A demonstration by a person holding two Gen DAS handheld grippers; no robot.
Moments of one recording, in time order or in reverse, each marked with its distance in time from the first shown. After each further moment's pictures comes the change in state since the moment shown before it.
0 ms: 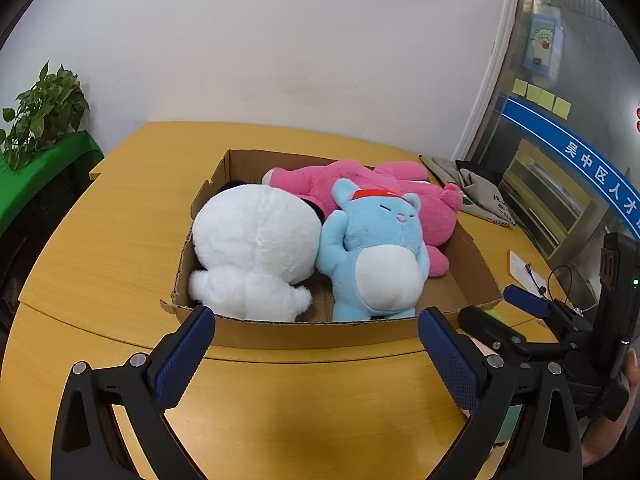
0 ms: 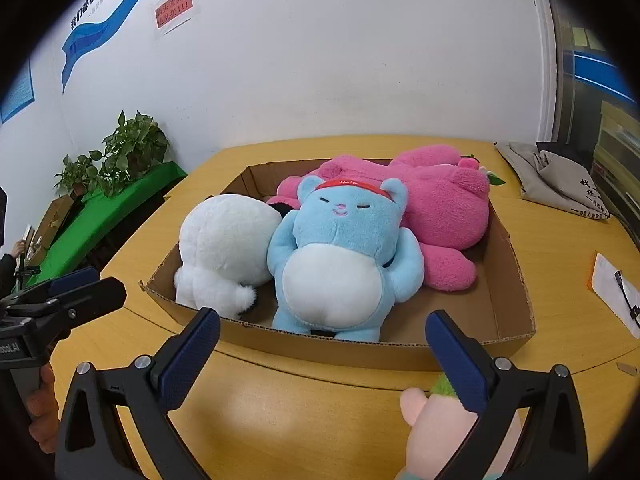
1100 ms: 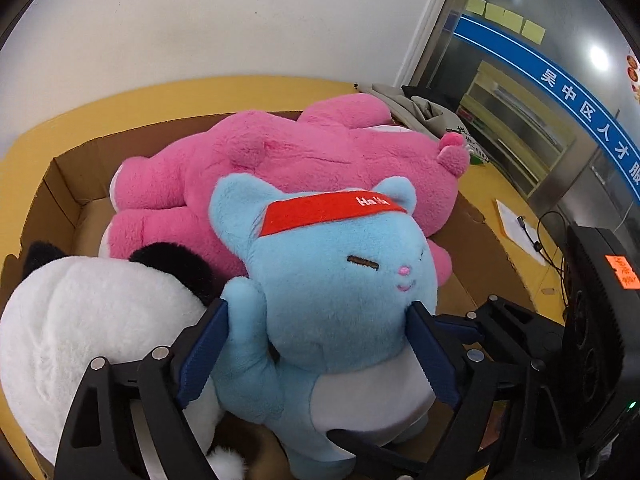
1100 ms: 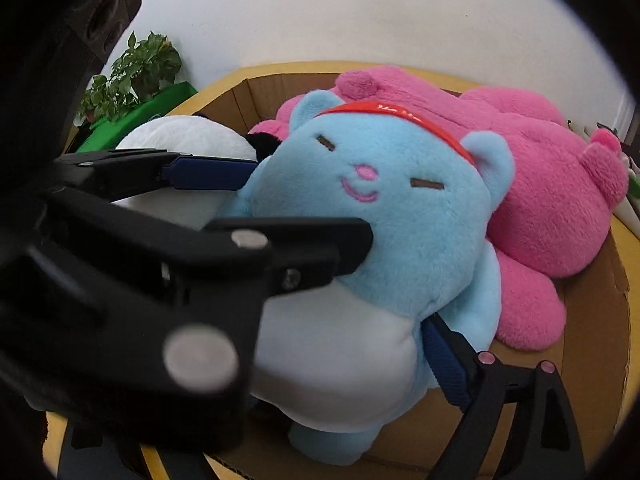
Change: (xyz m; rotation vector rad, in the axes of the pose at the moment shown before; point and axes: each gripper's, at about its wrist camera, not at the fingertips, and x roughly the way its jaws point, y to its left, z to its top) left arm 0.204 -0.059 0.064 0.181 0.245 -0.219; right arm 0.158 -0.018 0.032 -0.128 0.258 0.111
